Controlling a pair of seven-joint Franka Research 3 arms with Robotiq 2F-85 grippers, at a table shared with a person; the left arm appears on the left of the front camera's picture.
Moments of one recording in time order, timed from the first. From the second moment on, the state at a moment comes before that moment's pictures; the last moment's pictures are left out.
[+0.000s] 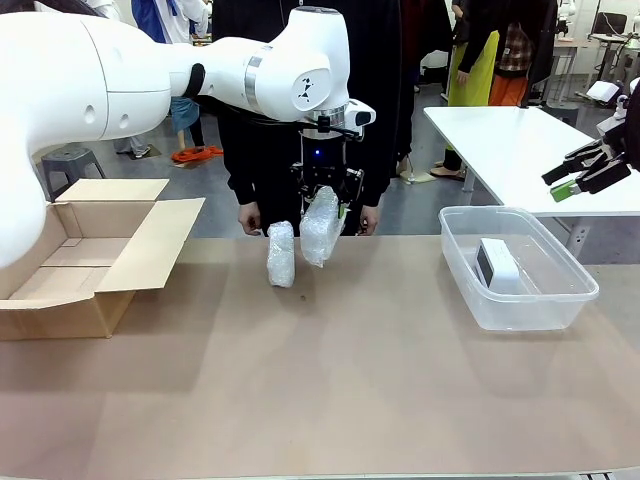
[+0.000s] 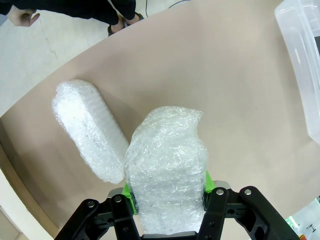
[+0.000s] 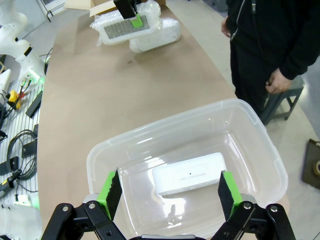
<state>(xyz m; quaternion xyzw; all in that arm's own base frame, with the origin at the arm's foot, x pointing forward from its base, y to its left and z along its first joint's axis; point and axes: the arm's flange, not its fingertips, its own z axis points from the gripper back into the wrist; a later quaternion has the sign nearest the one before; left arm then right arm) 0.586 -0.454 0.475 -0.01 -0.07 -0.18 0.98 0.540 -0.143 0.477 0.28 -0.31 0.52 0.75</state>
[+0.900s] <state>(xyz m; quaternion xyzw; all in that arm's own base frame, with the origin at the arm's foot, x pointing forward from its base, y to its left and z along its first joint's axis) 0.586 -0.453 0.473 -0.01 -0.07 -0.18 0.98 0.540 -0.143 0.477 0.28 -0.31 0.52 0.75</state>
